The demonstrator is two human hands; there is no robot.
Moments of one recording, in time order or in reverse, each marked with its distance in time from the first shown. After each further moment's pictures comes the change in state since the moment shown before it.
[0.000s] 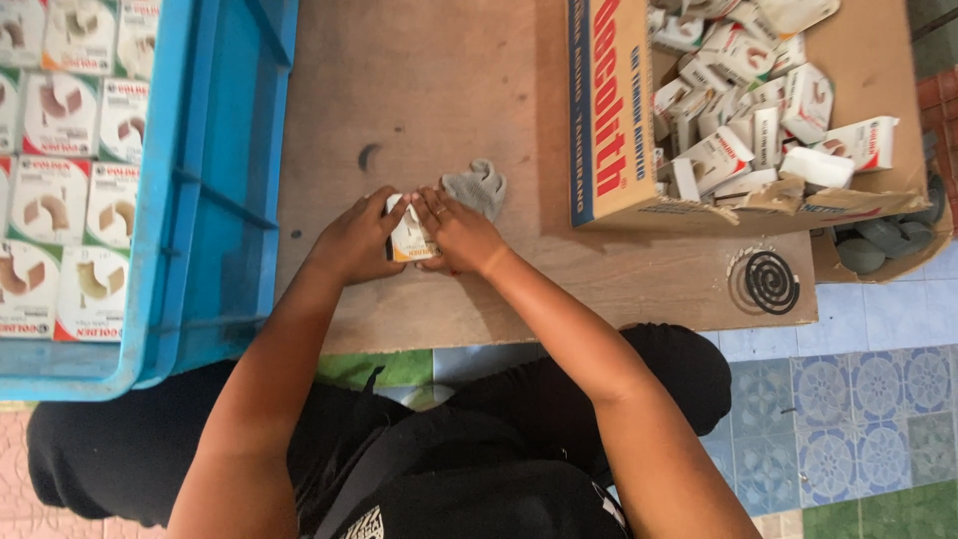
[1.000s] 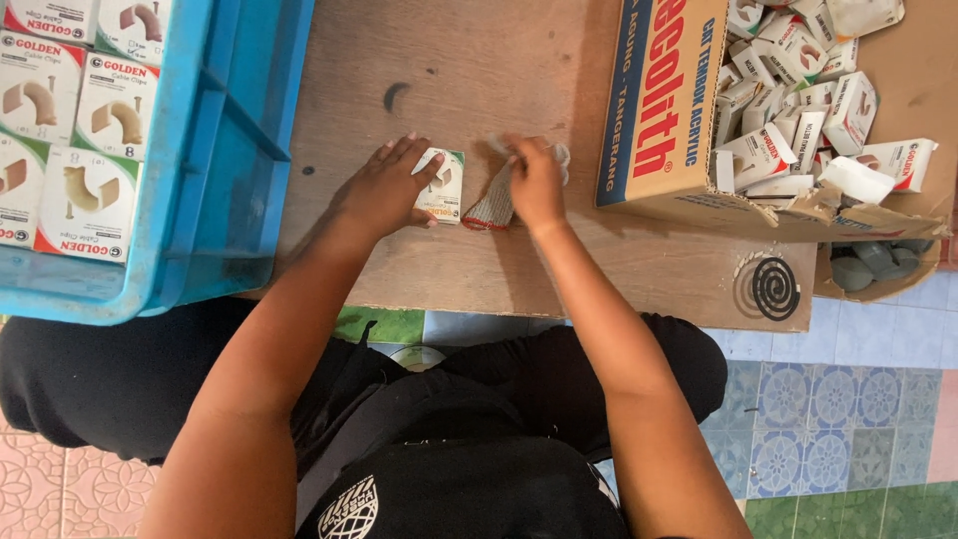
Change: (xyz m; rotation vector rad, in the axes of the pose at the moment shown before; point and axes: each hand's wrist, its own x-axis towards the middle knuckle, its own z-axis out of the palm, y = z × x) left_hand 0.013 -0.007 0.035 0.110 0.068 0.017; right_hand -0.025 0.045 0.007 0.571 0.558 0.480
